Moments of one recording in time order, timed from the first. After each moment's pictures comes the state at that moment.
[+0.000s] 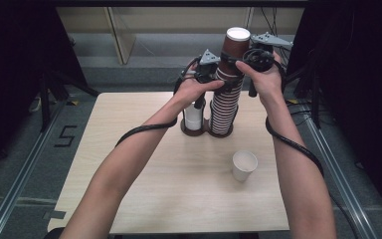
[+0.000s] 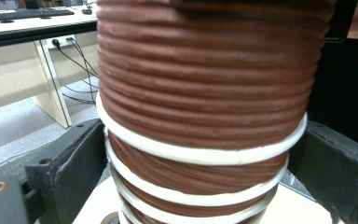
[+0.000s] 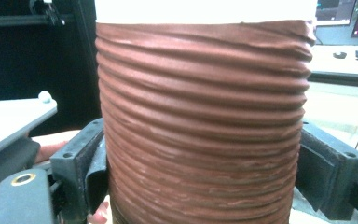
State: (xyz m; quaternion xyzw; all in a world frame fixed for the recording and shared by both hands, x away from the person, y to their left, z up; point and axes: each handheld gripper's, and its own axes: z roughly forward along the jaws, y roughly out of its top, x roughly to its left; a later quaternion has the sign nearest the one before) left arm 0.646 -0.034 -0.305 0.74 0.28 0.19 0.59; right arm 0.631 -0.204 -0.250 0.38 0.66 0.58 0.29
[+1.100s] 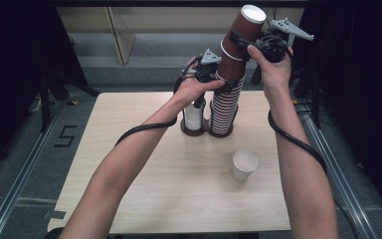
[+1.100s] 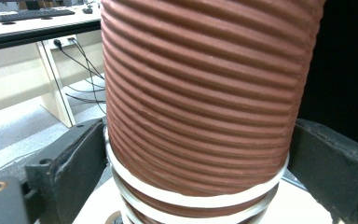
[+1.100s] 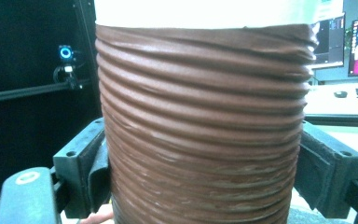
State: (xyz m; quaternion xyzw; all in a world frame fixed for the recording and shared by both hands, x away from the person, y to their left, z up) left arm 0.646 -0.034 -0.303 0.75 0.27 0.20 0.57; right arm 0.620 -0.218 -0.213 0.37 0.58 0.66 0.29
